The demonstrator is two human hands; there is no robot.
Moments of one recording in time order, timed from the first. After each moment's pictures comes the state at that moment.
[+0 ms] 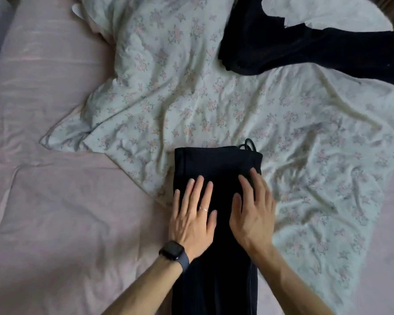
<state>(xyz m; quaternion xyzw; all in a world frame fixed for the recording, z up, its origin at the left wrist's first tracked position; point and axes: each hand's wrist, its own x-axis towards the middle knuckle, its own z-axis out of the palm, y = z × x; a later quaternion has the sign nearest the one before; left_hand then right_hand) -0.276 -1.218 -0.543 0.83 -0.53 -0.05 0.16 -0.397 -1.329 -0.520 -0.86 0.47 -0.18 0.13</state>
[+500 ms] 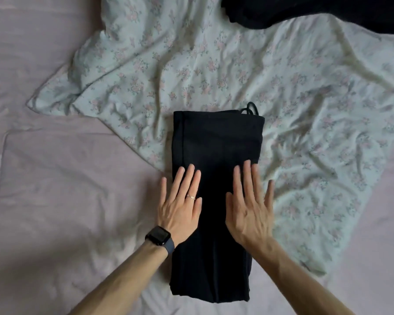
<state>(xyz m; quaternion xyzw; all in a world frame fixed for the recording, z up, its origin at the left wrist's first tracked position) -0.288 -1.161 -0.564 0.85 -0.52 -0.08 0.08 -0.444 -1.280 -0.540 -0.90 0.42 -0.05 0.06</state>
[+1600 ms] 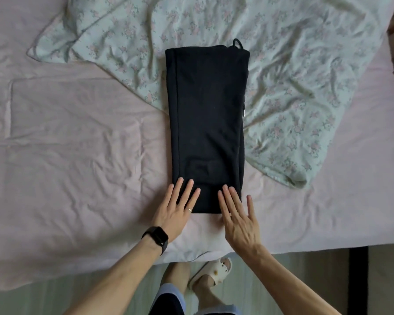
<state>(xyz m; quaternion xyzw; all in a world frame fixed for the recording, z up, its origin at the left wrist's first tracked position) -0.387 -0.987 -0.551 0.71 -0.69 -0.06 -0.13 -0.595 -1.086 -0.552 -0.94 0.32 0.10 0.02</state>
